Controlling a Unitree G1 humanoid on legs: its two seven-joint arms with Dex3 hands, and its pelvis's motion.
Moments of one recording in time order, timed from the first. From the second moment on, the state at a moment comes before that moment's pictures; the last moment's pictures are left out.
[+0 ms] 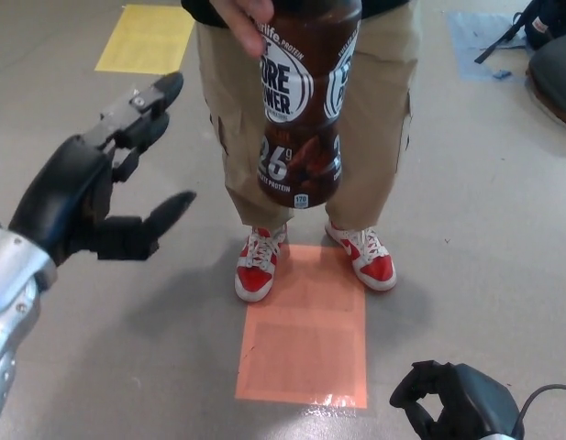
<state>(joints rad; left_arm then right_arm) -0.34 0.56 -0.09 0.00 -0.30 0.02 -0.27 -0.41 -0.17 0.42 1.29 -0.51 -0.36 -0.55</state>
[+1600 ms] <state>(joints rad) -0.62 0.48 -0.17 -0.20 -0.75 0.78 -0.32 -0.41 -0.17 0.42 1.29 -0.51 -0.37 -0.56</state>
